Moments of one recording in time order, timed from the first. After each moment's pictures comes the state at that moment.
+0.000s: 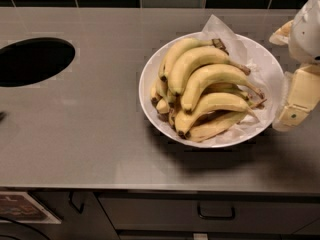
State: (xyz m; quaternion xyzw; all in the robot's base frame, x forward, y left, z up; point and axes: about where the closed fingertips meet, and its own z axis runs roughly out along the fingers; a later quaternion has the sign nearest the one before) arm 0.438 -0.217 0.976 -0.60 0.78 -0.03 0.16
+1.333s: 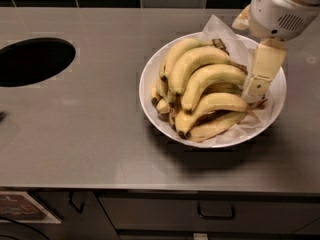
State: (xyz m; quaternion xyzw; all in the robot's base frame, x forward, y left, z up) arm 0.496 -0.175 0.980 -0.66 0.74 -0.01 0.16
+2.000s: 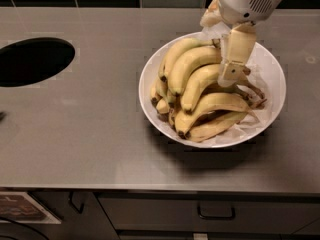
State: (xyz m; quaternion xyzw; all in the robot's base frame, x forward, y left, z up) arm 0.518 -0.123 0.990 -0.72 0.68 0.03 0.16
